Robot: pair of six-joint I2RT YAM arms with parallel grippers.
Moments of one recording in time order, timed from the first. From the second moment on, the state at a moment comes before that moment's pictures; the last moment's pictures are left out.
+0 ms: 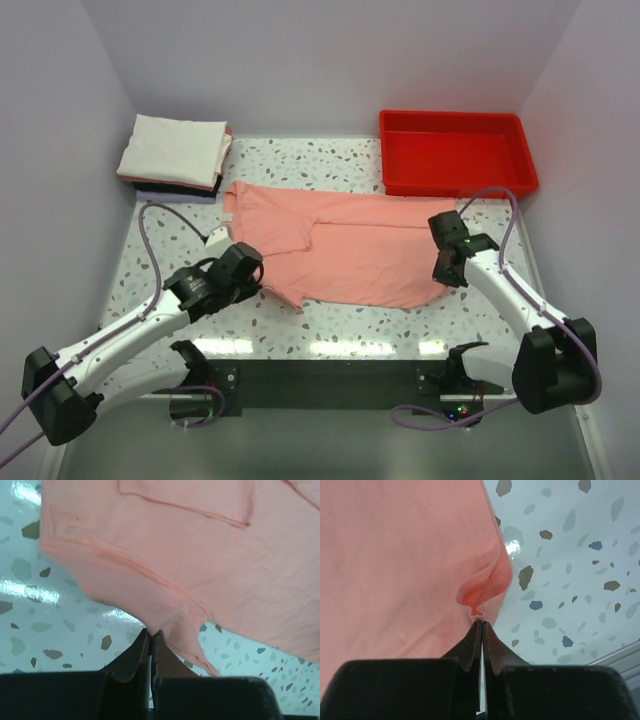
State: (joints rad) left arm -0.78 0.93 0.72 -0.81 -0.43 -1.13; right arm 0.24 1.19 0.78 -0.86 0.41 0.60
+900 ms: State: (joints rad) left arm -0.45 1.24 0.97 -0.43 -0.40 -0.75; right arm 0.13 1.50 1.13 -0.79 0.48 0.49
